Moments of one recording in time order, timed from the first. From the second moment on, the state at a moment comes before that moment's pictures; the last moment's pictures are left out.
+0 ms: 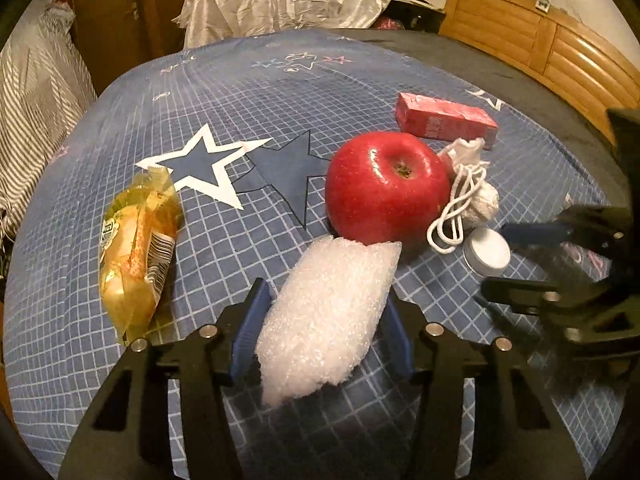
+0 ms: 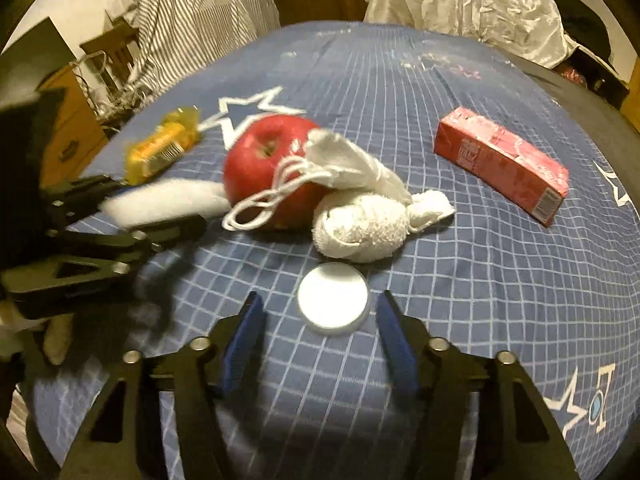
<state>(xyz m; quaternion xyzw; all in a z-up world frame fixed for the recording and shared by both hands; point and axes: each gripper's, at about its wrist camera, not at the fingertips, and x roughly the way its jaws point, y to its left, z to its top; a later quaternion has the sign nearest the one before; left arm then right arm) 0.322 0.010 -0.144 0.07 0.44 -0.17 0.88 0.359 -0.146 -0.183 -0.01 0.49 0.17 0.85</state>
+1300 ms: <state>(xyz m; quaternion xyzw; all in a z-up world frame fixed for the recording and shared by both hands) 0.089 -0.008 -0.026 -0.07 0.25 -0.12 0.96 0.086 -0.189 -0.035 0.02 0.21 0.11 0.97</state>
